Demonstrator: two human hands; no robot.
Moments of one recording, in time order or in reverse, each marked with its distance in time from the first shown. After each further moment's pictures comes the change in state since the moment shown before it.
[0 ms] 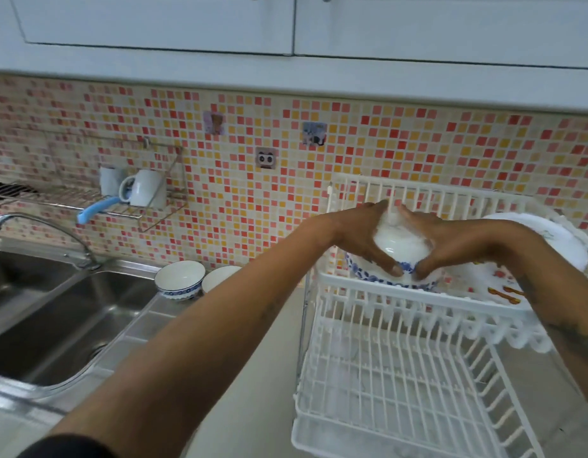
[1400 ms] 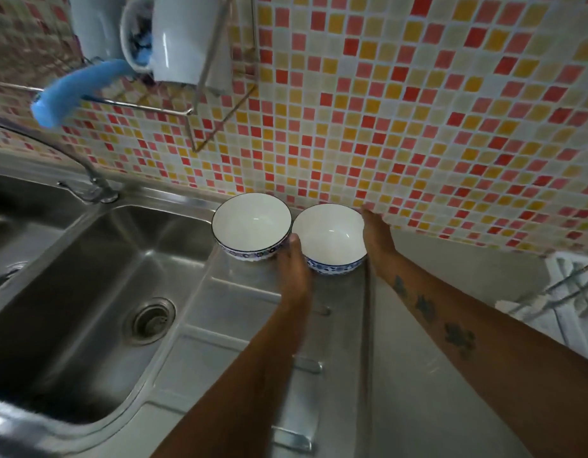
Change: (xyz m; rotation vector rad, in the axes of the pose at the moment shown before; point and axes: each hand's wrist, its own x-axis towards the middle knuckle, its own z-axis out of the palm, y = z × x) left_hand 0.000 -0.481 0.198 -1.548 0.901 -0.707; right_hand 0.459 -0.205 0.288 1.104 0.410 0.307
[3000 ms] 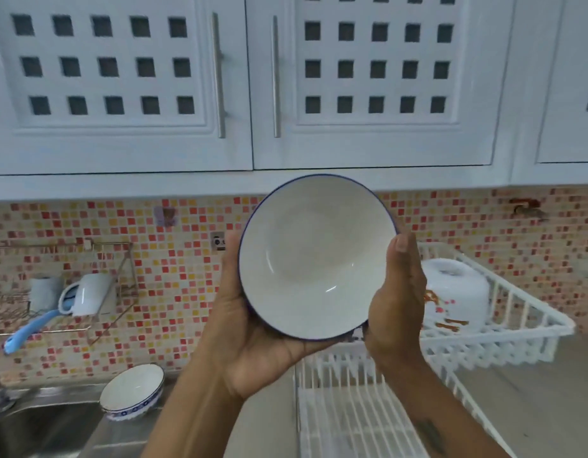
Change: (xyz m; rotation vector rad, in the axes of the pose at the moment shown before) left_hand -0.480 0.224 0.147 -0.261 -1.236 -0.284; right_hand -0.416 -0.157 -0.371 0.661 0.311 -1.064
